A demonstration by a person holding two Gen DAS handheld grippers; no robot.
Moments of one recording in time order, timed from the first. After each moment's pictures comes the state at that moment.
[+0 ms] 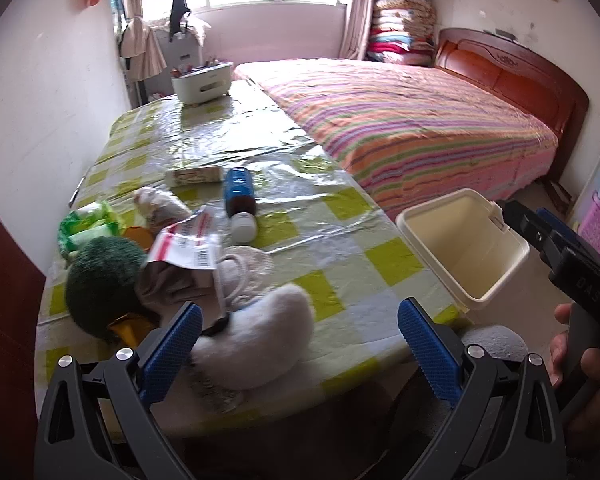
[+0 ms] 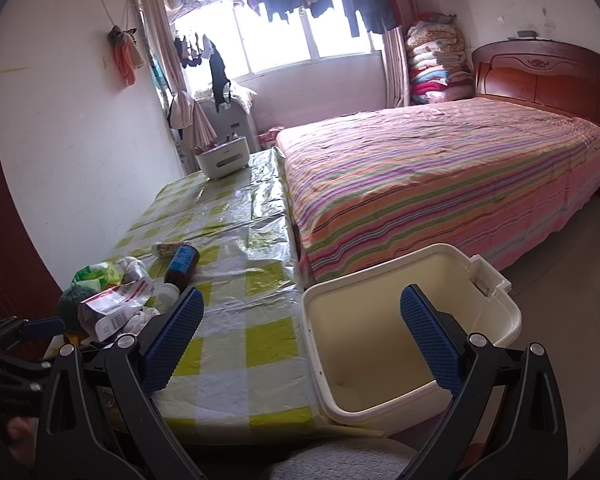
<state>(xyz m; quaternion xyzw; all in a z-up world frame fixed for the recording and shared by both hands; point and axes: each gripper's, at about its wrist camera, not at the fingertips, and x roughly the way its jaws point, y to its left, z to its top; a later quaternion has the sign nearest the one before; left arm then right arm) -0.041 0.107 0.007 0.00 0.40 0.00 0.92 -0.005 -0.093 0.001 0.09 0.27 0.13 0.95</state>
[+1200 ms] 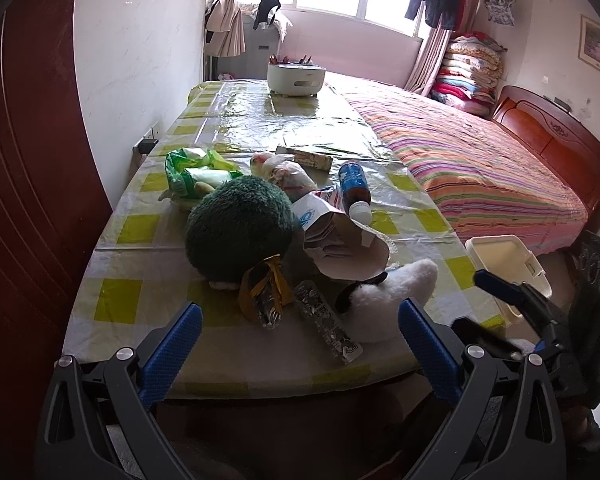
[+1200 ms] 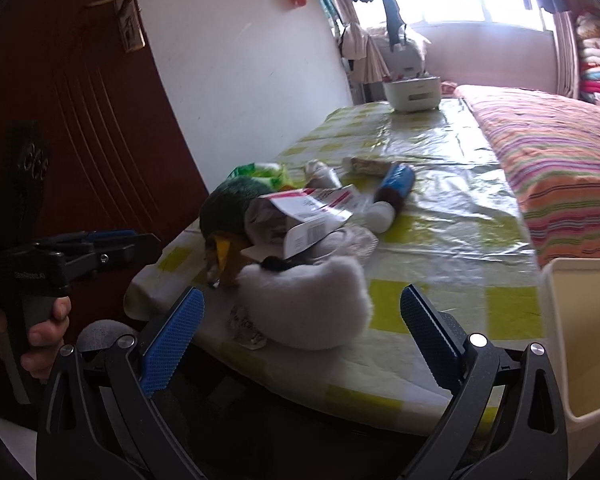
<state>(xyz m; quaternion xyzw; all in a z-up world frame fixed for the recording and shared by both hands) -0.110 0.219 0.003 -0.10 0.38 0.09 0.92 -0.029 0.059 -0.036 0.01 0.32 0.42 0.85</state>
